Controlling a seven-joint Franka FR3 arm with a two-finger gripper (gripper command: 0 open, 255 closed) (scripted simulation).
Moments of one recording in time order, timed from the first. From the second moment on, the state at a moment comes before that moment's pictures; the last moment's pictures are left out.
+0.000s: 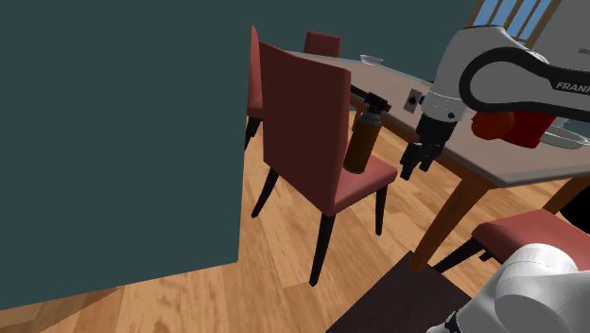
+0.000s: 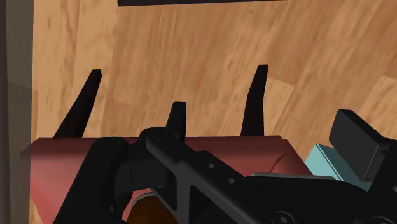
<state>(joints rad) -0.01 -0.74 -0.02 -2.39 -0.05 1.60 0.06</state>
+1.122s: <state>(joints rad) -0.04 -0.28 -0.22 -1.83 0.07 1.62 -0.09</state>
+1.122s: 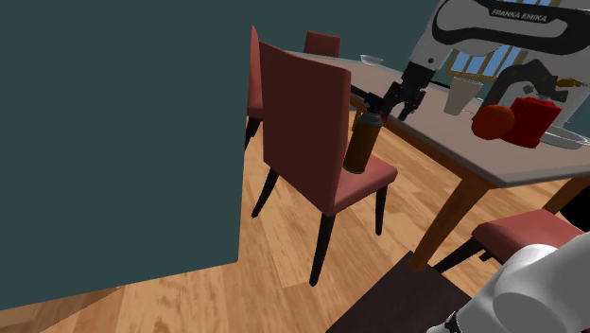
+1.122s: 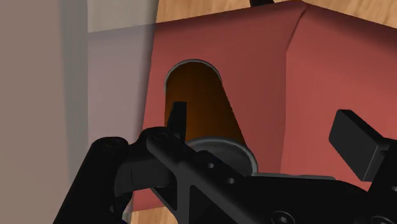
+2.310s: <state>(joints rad) -0.06 -0.13 -0.29 -1.70 0.17 1.67 -0.17</state>
